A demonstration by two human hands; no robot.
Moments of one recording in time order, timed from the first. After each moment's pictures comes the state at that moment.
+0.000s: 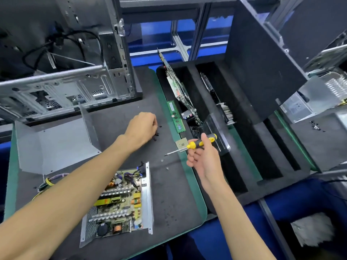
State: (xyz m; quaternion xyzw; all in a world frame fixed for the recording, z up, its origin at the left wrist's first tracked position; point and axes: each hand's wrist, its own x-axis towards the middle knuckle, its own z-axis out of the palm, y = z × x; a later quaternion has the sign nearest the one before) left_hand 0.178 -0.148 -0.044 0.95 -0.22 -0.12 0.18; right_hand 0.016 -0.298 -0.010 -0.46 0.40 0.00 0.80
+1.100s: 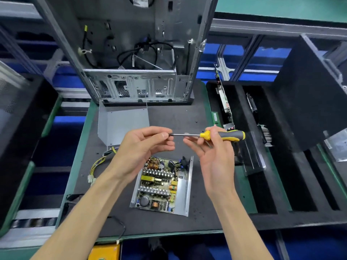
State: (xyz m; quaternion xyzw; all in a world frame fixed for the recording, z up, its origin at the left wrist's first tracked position) left_hand 0.041 -0.011 0.069 0.55 0.04 -0.17 0.81; right_hand 0.009 -0.193 0.061 -0.48 0.11 -0.07 0.87
